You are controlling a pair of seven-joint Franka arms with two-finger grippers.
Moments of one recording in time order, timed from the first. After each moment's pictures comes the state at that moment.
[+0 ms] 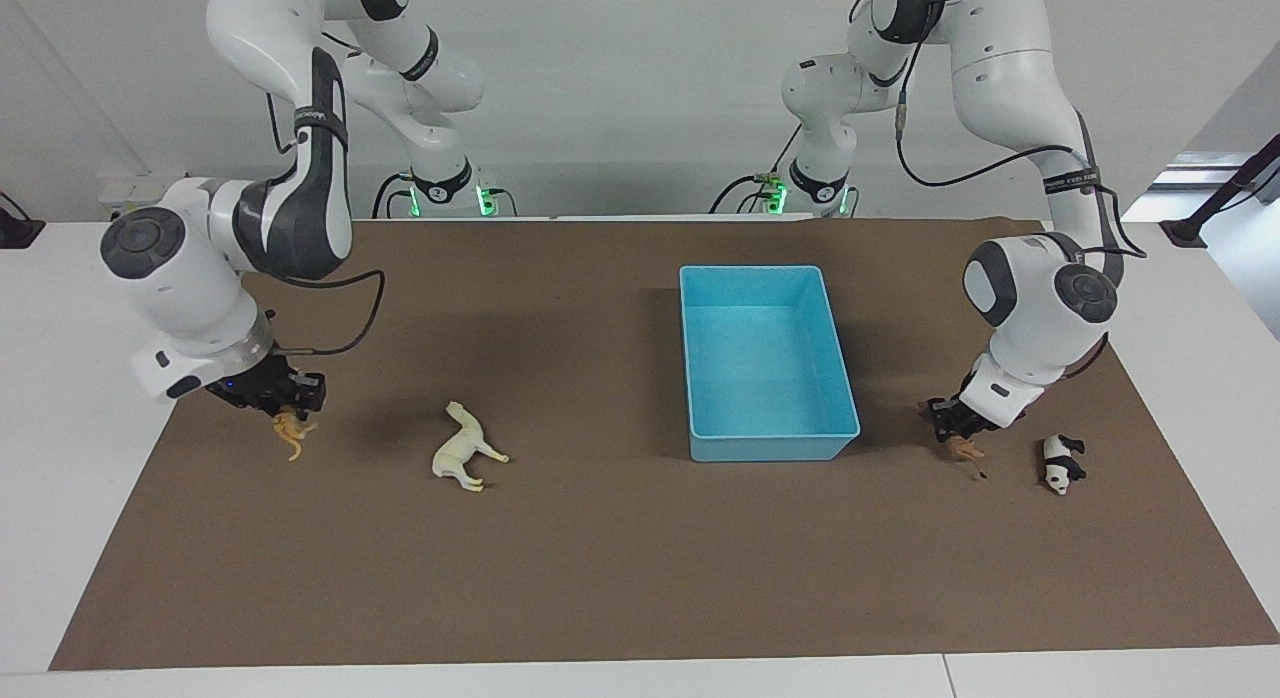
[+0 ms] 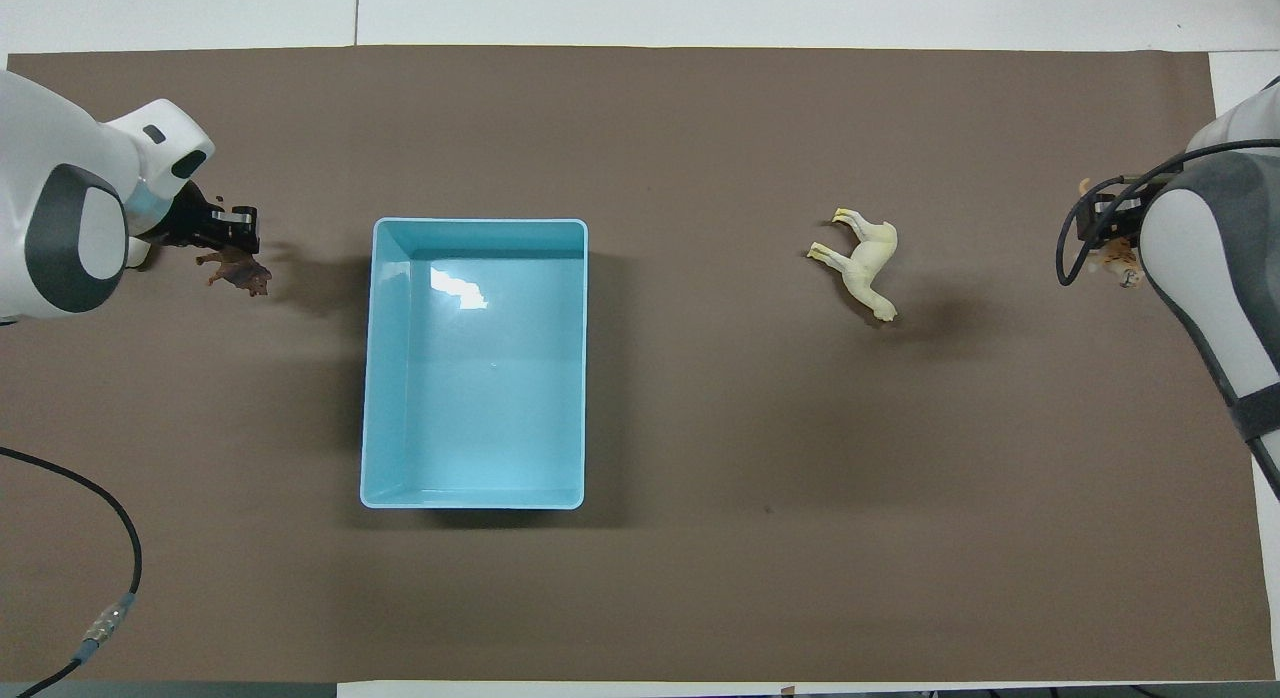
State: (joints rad) left arm 0.07 0.39 -0.07 -1.61 0.00 1.98 0.01; right arm -0.07 0.26 -0.03 -1.61 -0.07 1.82 -0.02
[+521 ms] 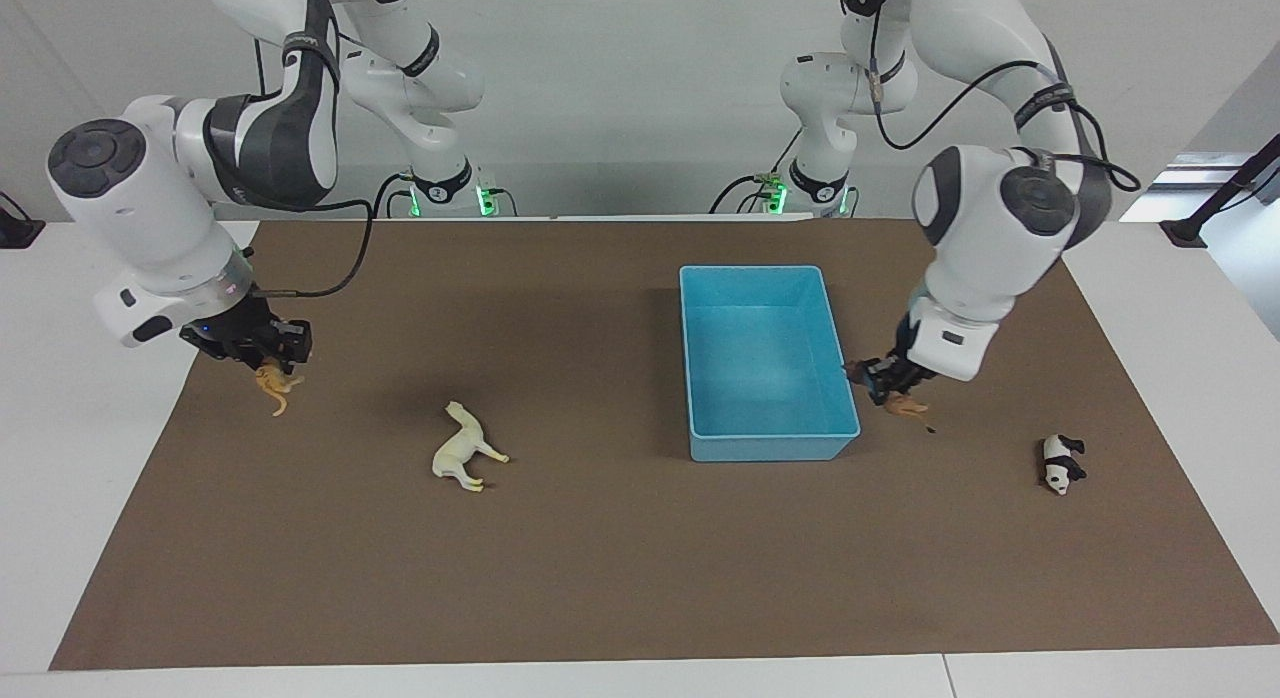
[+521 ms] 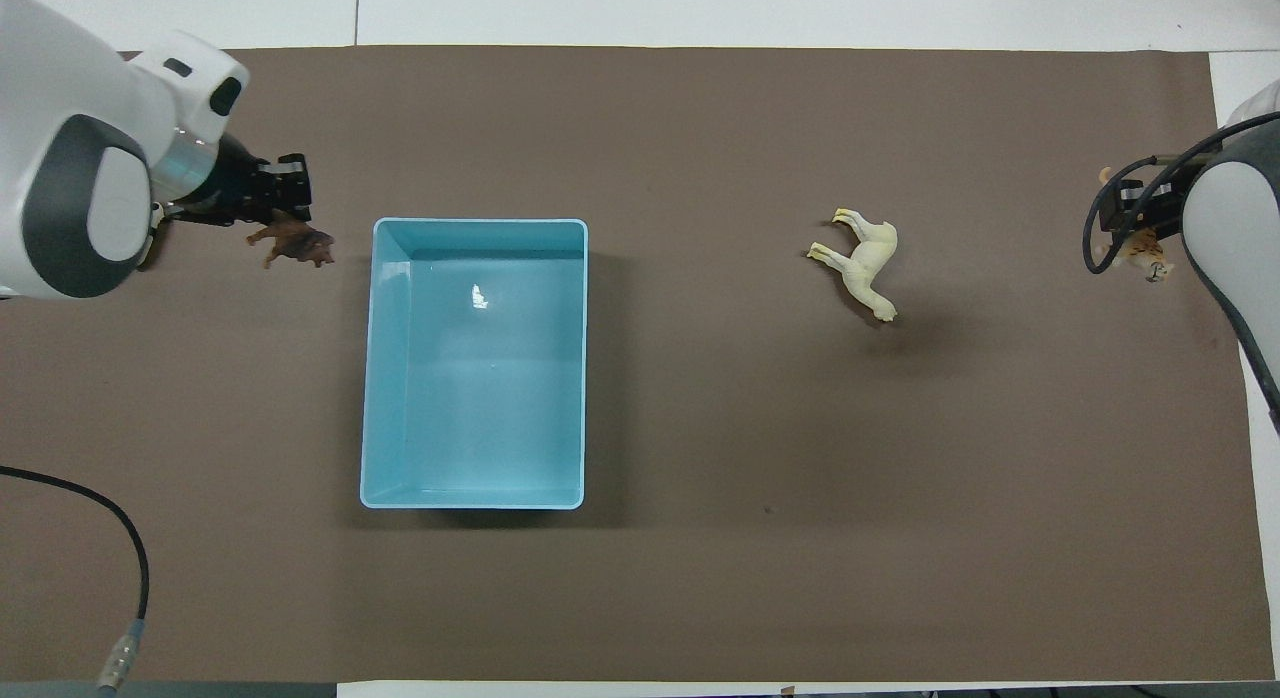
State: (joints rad) left arm -0.25 0.30 -0.10 -1.59 -0.01 1.88 -0.65; right arm -0.06 0.25 -0.03 -1.54 -0.07 1.73 -0.02
